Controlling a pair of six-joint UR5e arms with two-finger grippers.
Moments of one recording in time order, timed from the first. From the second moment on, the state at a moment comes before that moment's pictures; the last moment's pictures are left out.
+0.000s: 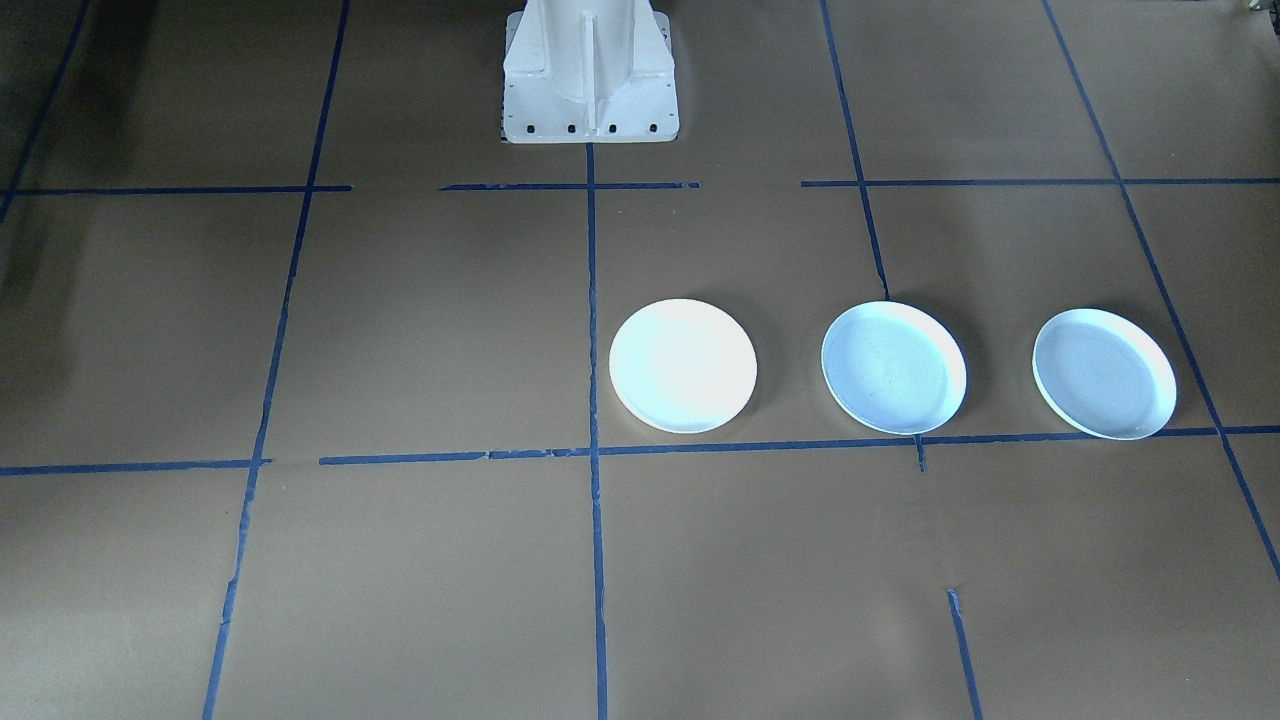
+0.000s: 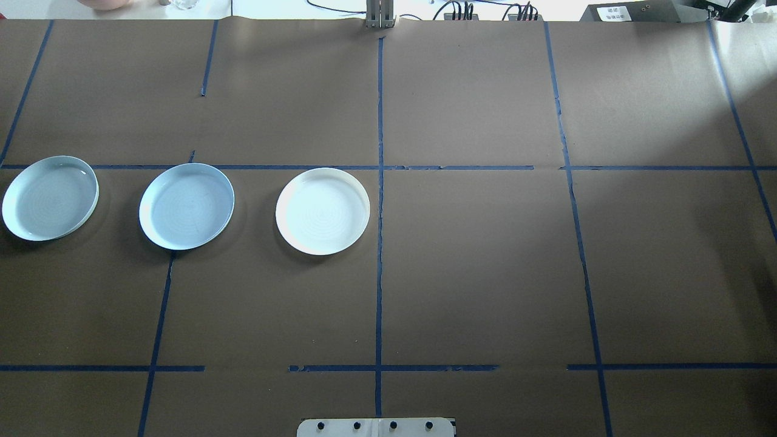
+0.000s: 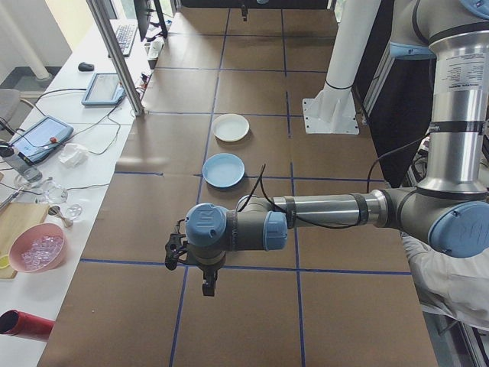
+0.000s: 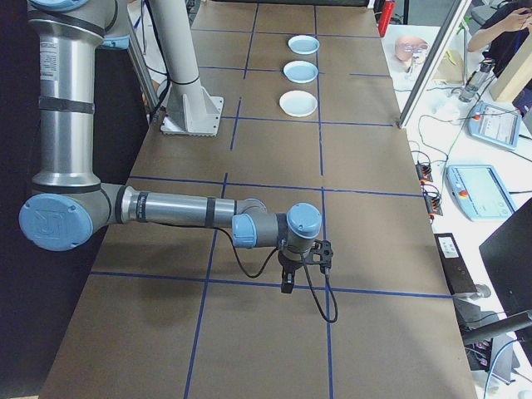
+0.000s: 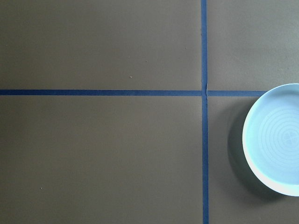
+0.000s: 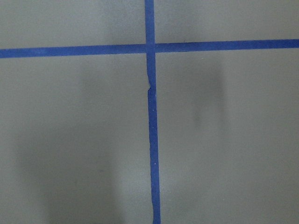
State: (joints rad) left arm -1.68 -1.54 -1.55 -1.60 -2.39 0.09; right arm 1.41 -1.65 1.56 -1.44 2.31 0.21
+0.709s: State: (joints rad) left arm -1.68 -1.54 -1.54 -1.63 -2.38 0.08; right arm 1.41 -1.65 1.56 -1.44 2.31 0.21
